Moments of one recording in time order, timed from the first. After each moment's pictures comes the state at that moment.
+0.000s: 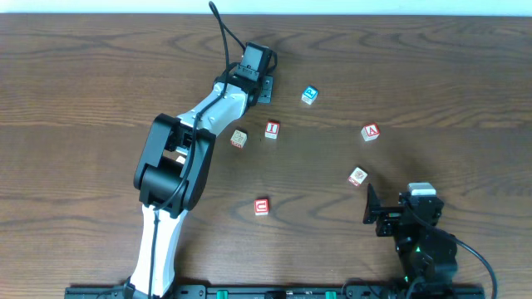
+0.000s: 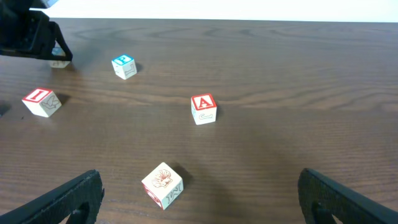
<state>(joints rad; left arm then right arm) -0.42 2.29 1.66 -0.31 -0.11 -0.23 0.10 0.01 0.13 -0.46 0.05 0.04</state>
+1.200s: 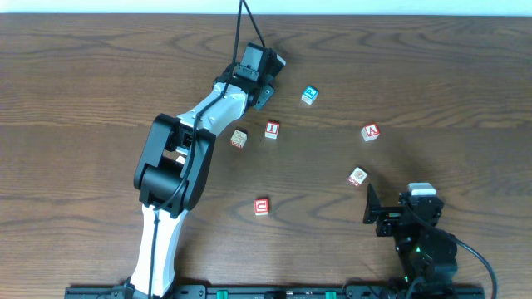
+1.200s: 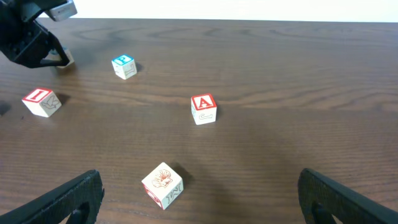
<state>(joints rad) -0.42 2.29 1.66 -0.31 -0.11 0.36 0.10 0.01 0.13 -0.46 0.05 0.04</state>
